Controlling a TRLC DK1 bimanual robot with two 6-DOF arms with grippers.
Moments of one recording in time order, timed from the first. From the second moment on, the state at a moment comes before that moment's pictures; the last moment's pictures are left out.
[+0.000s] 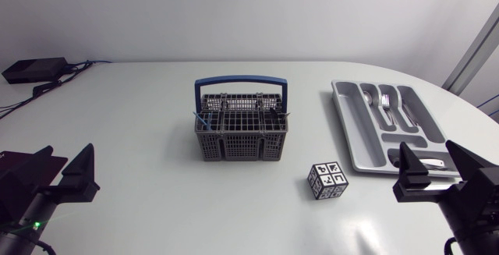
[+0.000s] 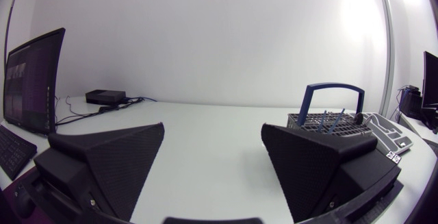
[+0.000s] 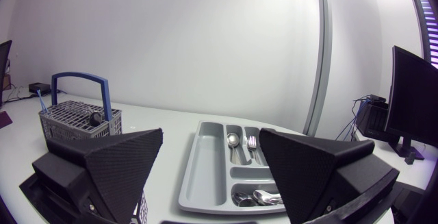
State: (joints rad) left arm 0.05 0.05 0.03 -0.04 0.00 -0.03; right arm 0.05 0.06 0.03 0.02 0.11 -0.10
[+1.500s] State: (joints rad) left arm -0.08 1.17 0.76 -0.33 0.44 0.18; right arm 0.66 1.46 0.90 -0.18 -0.12 -0.21
